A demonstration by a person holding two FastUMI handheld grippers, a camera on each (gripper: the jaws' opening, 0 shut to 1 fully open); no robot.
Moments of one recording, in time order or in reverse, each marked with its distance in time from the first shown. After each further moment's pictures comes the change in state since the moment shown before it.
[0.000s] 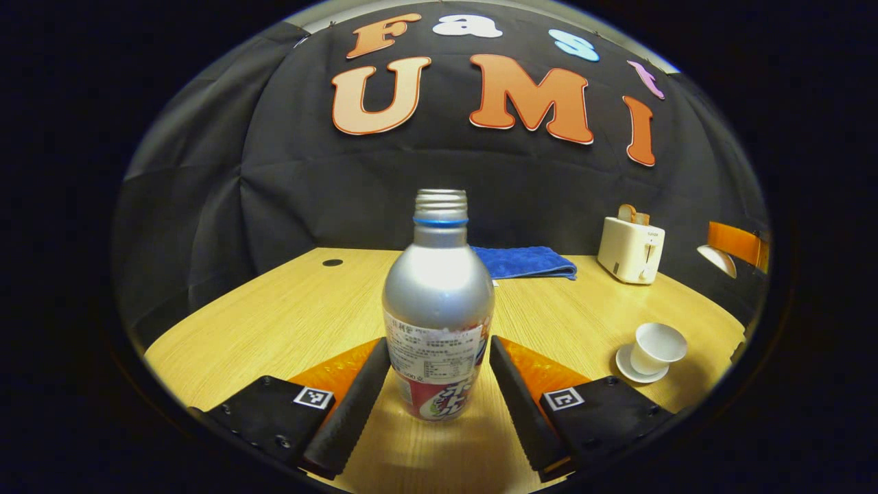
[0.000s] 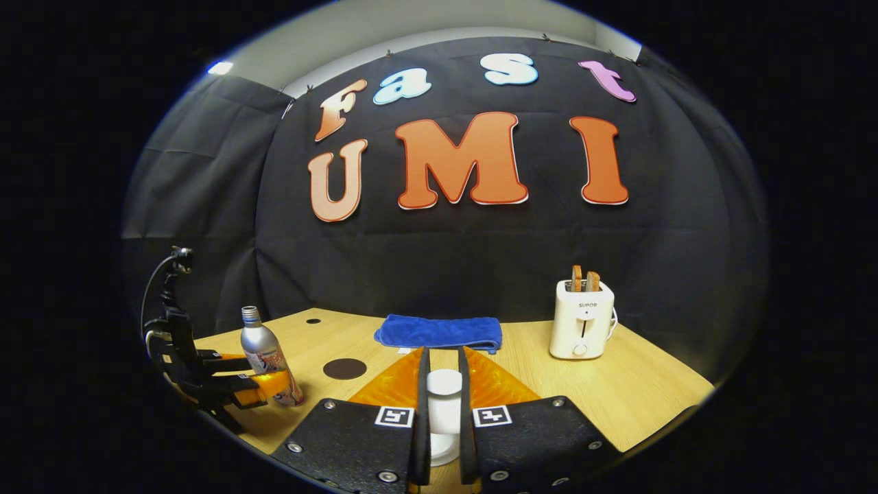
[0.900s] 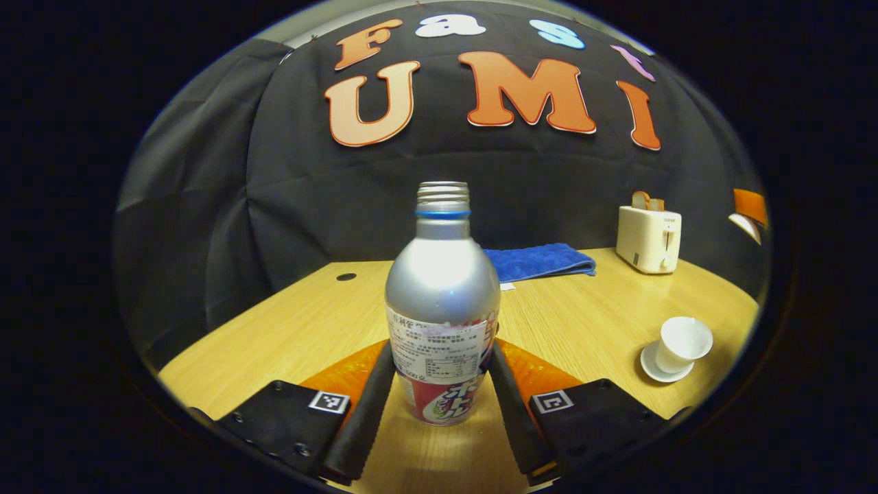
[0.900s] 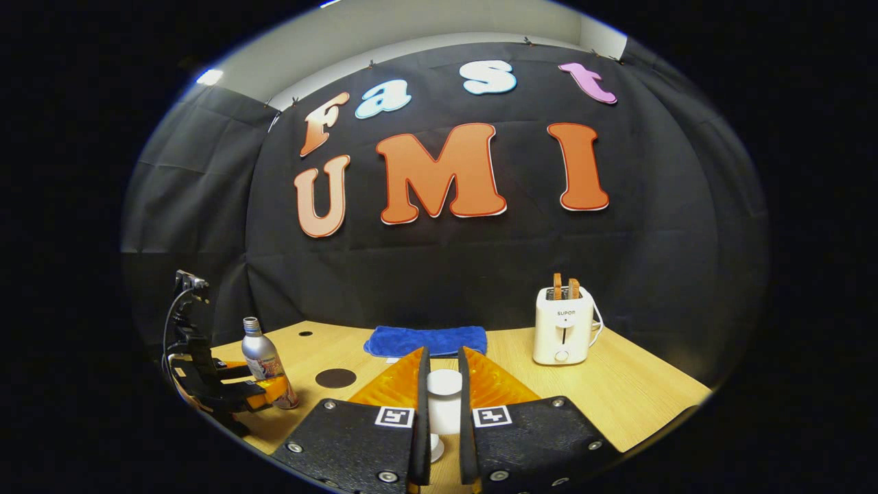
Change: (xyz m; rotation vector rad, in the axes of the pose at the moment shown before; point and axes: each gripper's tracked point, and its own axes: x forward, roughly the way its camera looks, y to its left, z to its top) left arm 0.011 0.001 0.018 0.141 -0.023 0.085; right arm -0.017 -0.030 0.011 0.049 -0.023 -0.044
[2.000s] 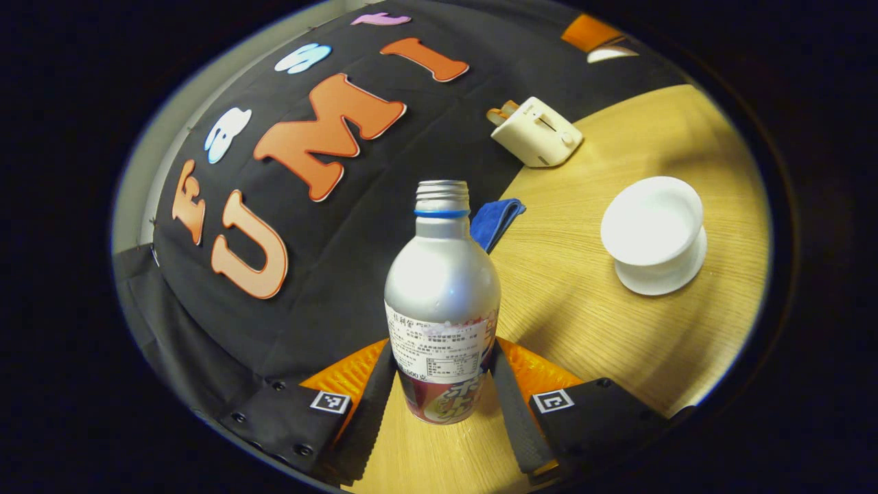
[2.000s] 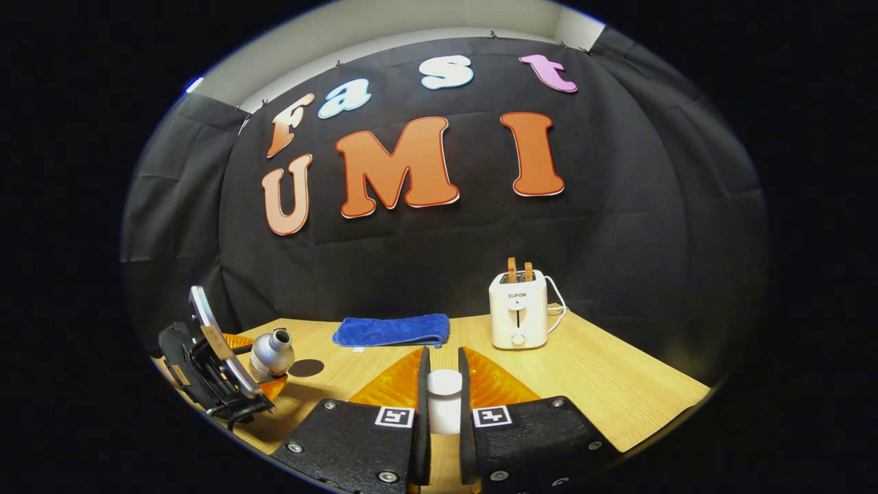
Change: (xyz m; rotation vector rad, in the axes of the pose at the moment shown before) left arm -0.023 -0.086 0.012 0.871 -0.096 -0.109; right arm -0.023 -0.067 -0.016 0.039 0.027 -0.109
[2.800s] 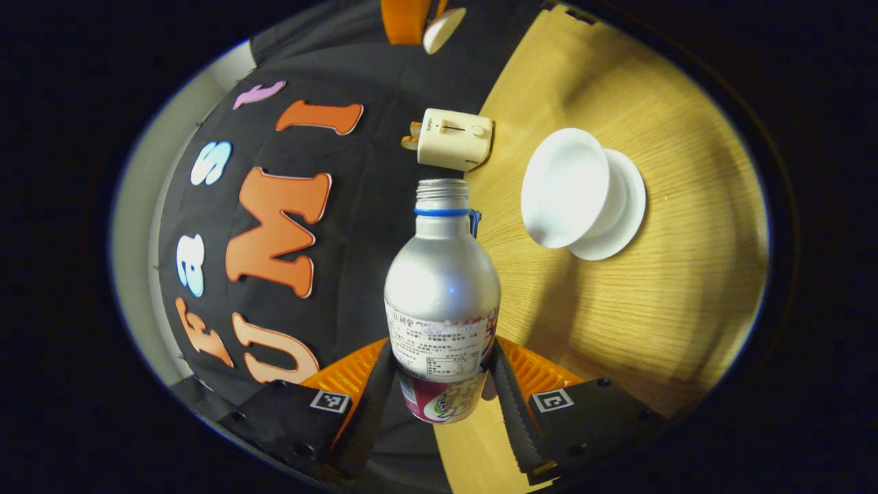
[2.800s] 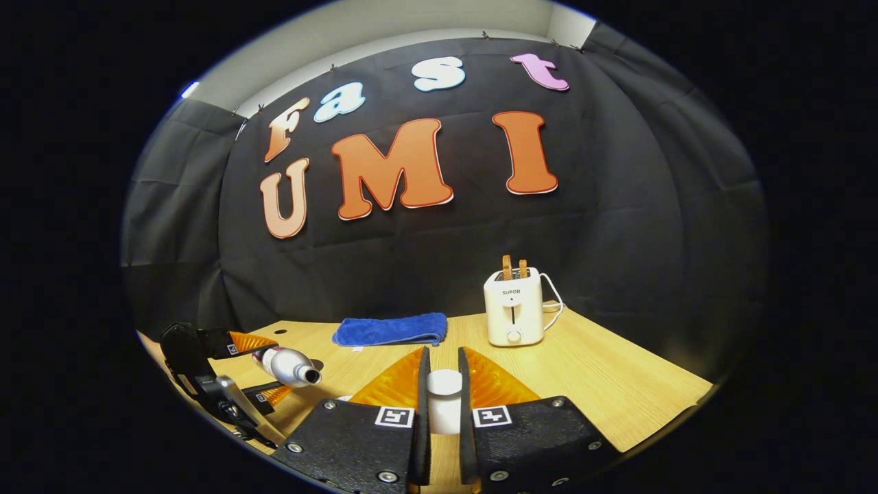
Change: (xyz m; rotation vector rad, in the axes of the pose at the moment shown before) left arm -0.011 -0.017 0.036 0.528 -0.133 0.014; right arm -0.005 -0.011 -0.010 0.022 0.008 -0.001
